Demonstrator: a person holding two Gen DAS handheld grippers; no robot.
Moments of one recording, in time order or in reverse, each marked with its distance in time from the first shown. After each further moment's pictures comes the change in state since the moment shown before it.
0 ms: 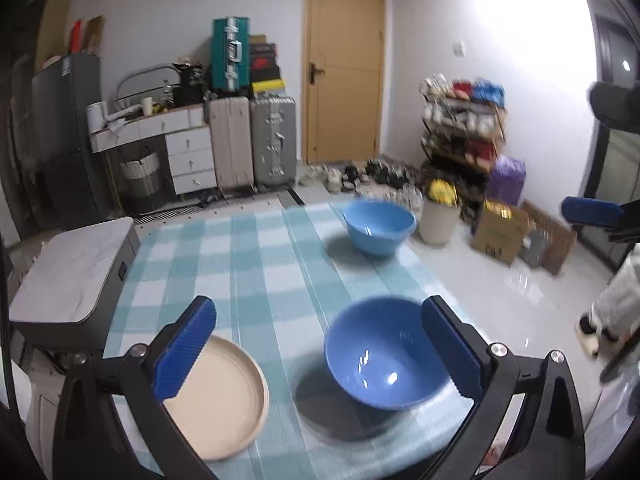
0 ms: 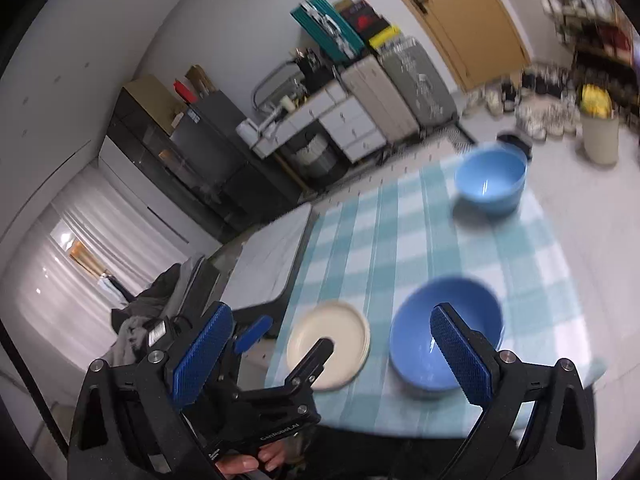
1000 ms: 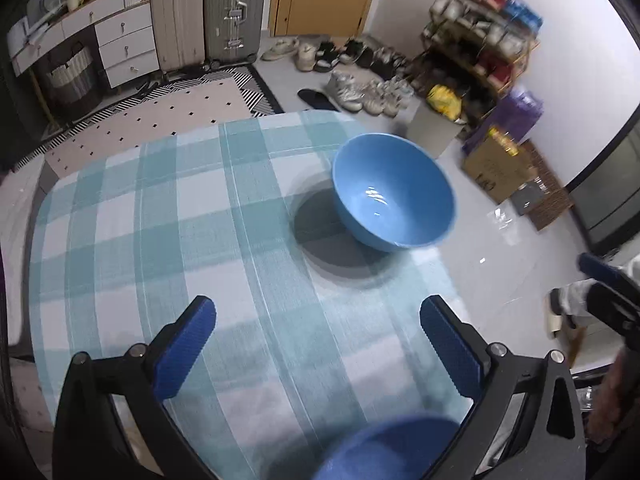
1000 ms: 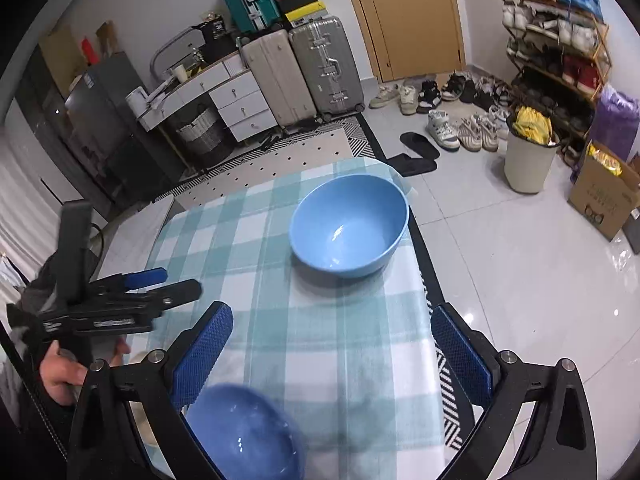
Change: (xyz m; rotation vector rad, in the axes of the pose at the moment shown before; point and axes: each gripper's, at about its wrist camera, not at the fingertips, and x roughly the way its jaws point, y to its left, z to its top) left arm 0.302 -0.013 0.103 -0.029 0.582 -0.139; right arm 0.155 -0.219 0.132 -0.008 0.184 -0.382
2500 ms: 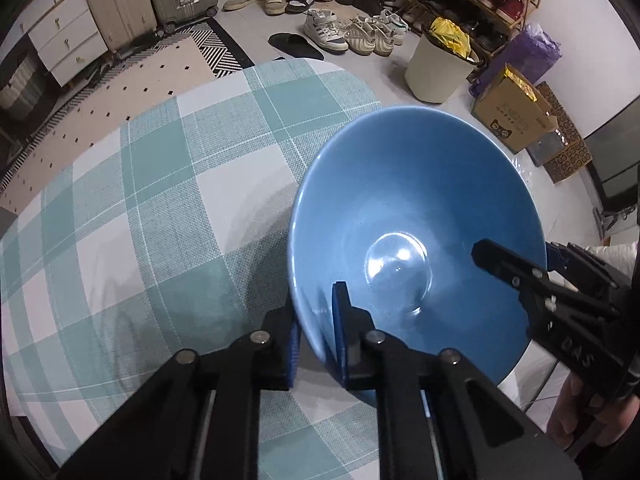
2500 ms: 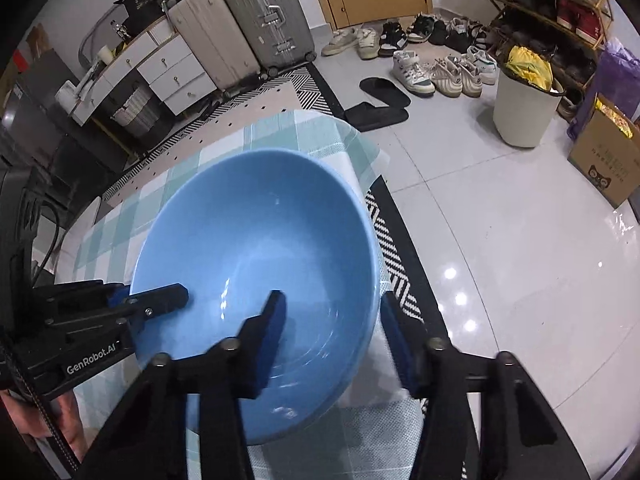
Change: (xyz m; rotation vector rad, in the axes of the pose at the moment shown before) left arm 0.153 -0.031 0.086 0.122 0.215 0.001; right arm 0.225 -0.069 0.064 0.101 0.164 -0.135
